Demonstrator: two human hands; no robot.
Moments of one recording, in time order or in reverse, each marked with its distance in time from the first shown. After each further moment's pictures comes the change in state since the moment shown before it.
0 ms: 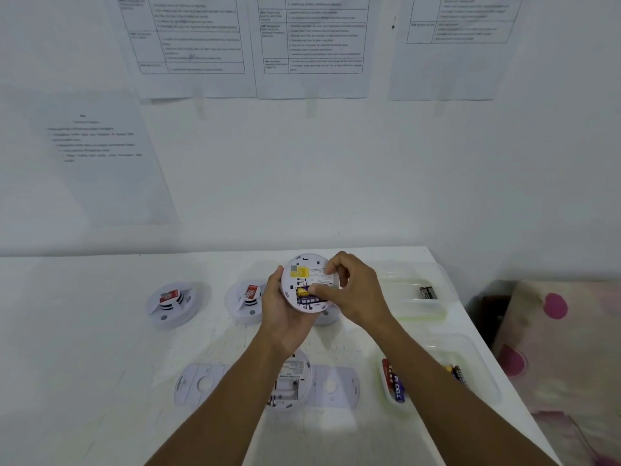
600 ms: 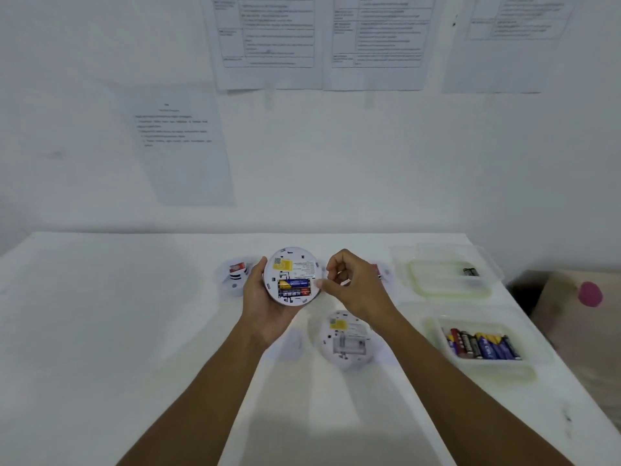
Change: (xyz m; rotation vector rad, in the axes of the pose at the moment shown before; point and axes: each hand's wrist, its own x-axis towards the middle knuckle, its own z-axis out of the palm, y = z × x) left_hand -0.089 0.098 -0.077 -0.001 -0.006 0.028; right_hand -0.046 -0.057 0.092 0.091 -0.110 0.017
